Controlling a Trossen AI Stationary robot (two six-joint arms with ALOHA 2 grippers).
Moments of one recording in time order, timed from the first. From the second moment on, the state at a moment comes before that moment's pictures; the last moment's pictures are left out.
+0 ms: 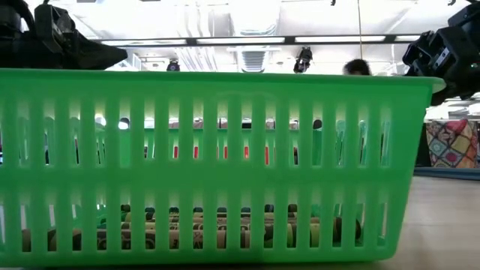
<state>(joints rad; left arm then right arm) 0.06 0.00 0.01 0.17 -0.20 -0.07 -0.02 0.24 0.01 0.04 0.11 0.36</state>
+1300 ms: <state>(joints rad) 0.03 0.05 0.01 0.06 -0.18 -0.12 -0.02 0.24 0.01 0.12 0.18 0.27</state>
